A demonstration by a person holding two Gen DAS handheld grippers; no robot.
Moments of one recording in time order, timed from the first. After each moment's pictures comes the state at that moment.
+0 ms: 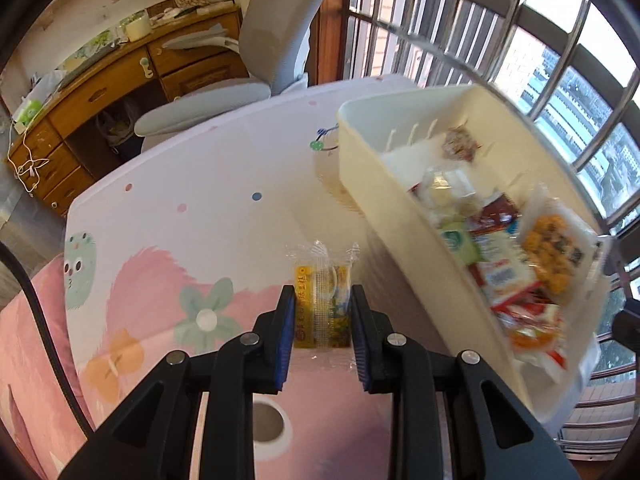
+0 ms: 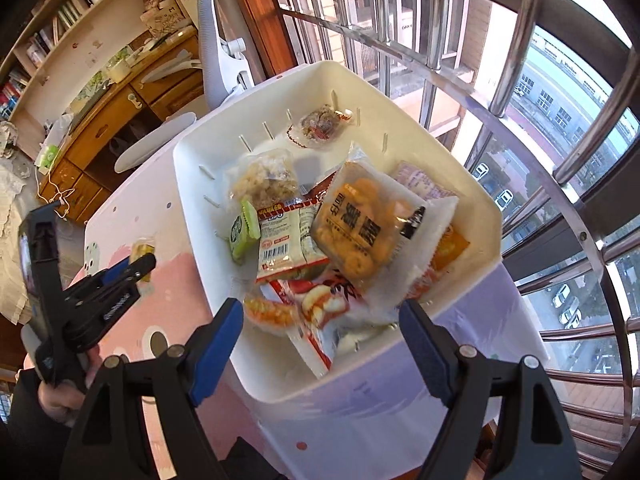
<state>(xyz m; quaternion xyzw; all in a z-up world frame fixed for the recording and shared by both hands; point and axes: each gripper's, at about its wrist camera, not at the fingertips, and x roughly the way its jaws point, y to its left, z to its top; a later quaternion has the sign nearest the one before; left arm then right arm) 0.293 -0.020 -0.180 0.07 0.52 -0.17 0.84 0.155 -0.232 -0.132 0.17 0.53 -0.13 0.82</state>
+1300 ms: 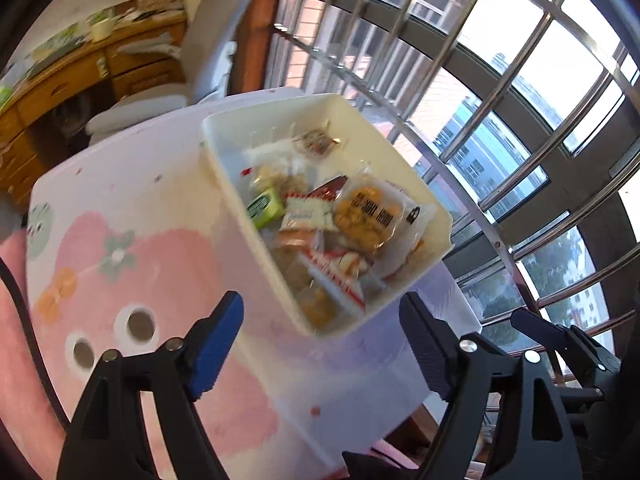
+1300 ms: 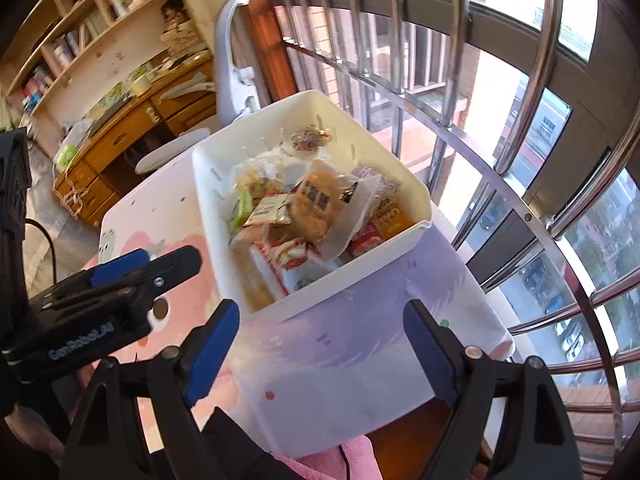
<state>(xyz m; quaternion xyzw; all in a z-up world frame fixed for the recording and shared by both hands) 0.166 -0.073 -0.093 -0.01 0.52 -0.25 0.82 0.059 -0.225 -0.089 0.14 0.49 -0.12 0.85</state>
